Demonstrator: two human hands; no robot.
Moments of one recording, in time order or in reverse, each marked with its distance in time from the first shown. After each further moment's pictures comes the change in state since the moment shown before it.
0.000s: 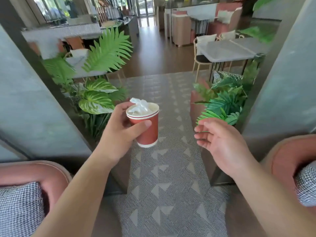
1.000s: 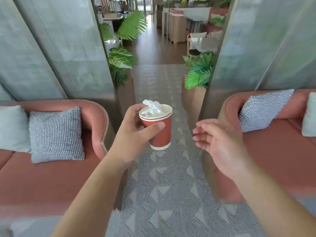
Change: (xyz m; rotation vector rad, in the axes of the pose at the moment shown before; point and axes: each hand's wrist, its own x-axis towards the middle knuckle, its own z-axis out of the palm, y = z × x) left_hand -0.556 0.117 -0.037 -0.090 -0.012 -0.028; right_hand -0.561 0.059 -0.008 -0.162 -0.005 -0.045
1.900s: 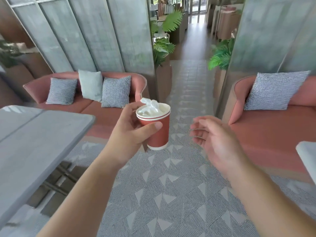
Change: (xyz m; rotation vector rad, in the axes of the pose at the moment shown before) left_hand -0.547 0.135 0.165 0.101 0.228 0.025; right_hand -0.476 -0.028 -0.186 0.153 -0.283 0.098
